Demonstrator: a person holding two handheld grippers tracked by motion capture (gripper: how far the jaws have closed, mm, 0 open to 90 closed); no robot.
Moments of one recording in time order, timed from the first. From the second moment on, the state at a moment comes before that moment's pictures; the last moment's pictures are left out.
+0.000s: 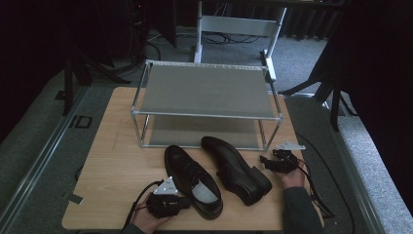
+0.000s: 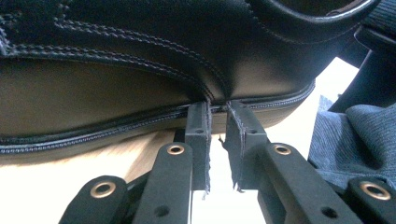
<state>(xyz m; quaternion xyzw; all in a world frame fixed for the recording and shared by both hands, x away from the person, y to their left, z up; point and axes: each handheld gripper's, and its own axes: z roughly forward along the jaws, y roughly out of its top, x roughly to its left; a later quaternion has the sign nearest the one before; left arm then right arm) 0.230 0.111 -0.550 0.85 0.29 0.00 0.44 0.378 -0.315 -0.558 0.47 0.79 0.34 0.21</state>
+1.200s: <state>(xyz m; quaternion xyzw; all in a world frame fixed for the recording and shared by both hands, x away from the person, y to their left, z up) 0.232 0.118 -0.544 0.84 0.31 0.02 0.45 0.310 -0.278 -0.474 0.36 0.82 0.40 0.21</state>
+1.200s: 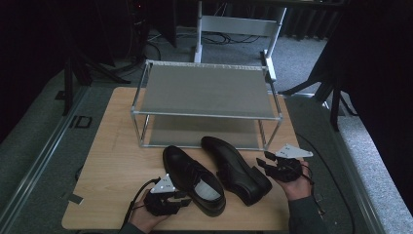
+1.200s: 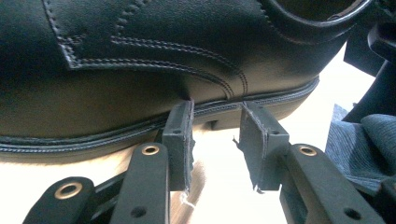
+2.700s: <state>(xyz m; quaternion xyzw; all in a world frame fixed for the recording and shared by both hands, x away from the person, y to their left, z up) 0.231 0.112 -0.550 0.85 0.31 0.03 0.43 0.295 -0.269 -0.479 0.36 0.83 0.38 0.21</state>
